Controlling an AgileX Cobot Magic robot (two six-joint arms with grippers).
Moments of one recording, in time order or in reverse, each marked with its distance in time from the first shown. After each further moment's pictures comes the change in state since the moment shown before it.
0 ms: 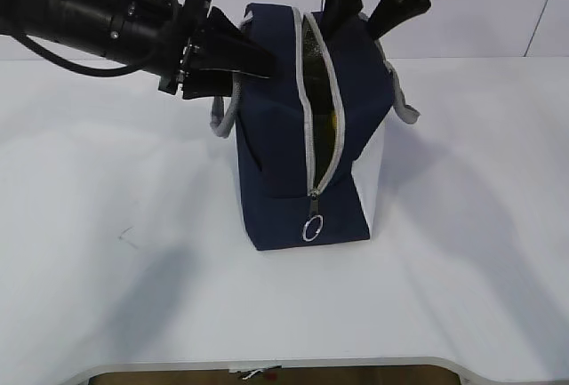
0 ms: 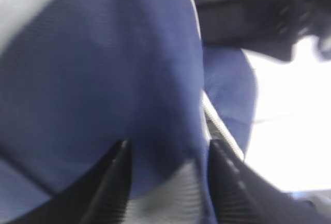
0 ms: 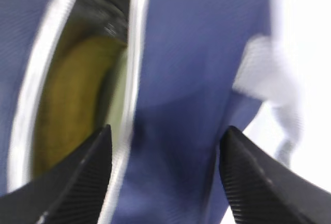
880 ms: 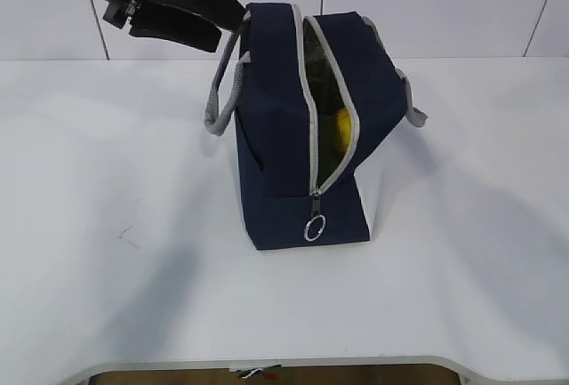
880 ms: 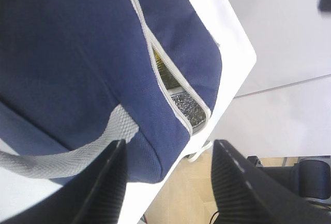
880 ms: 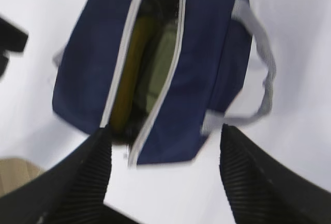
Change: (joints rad) left arm 0.000 -0.119 -0.204 0.355 0.102 -0.335; right arm 0.000 -0.423 0.311 0.038 0.004 -0.072
